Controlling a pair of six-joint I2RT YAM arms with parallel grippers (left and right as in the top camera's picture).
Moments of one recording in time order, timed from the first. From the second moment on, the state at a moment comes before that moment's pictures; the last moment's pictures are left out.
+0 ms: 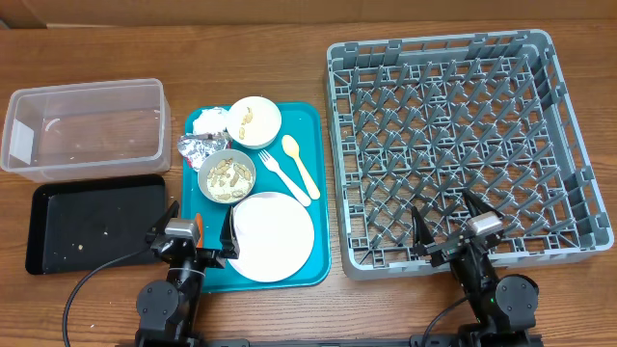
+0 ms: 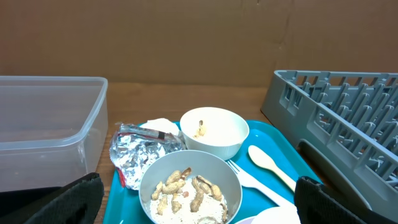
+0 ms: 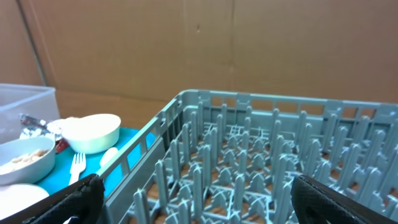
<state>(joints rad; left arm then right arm) -0.10 0.02 0.01 -0.07 0.02 -0.11 0.12 0.01 0.02 0.00 -0.22 0.02</state>
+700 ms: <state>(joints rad) -0.10 0.02 0.01 -0.07 0.02 -0.11 0.12 0.15 0.39 -0.28 -0.24 0.17</state>
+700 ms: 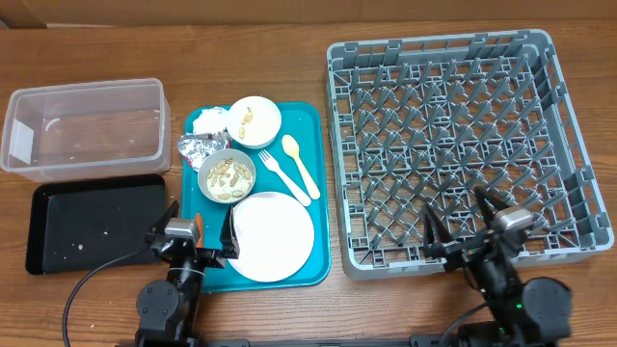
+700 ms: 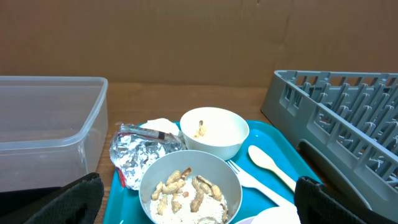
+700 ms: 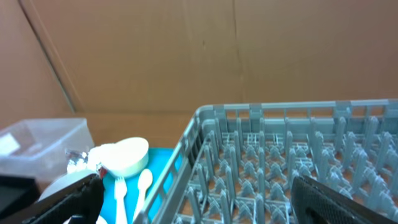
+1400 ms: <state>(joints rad) -0.10 0.02 0.01 -0.07 0.02 -0.11 0.12 0.83 1.13 -0.84 -0.49 0.17</state>
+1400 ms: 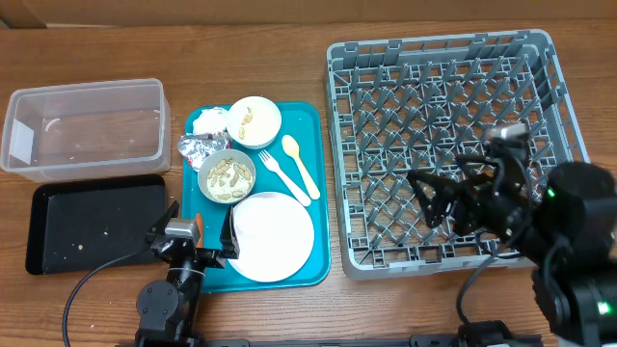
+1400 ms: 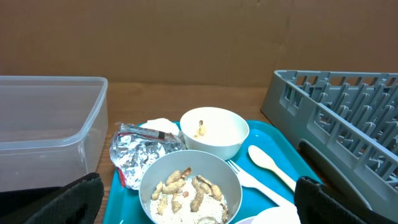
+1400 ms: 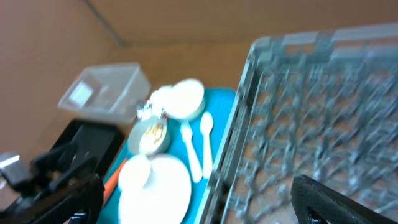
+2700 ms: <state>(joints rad) -0.10 0.02 0.01 -0.07 0.02 -0.11 0.75 1.67 1.16 -0.31 0.05 0.23</state>
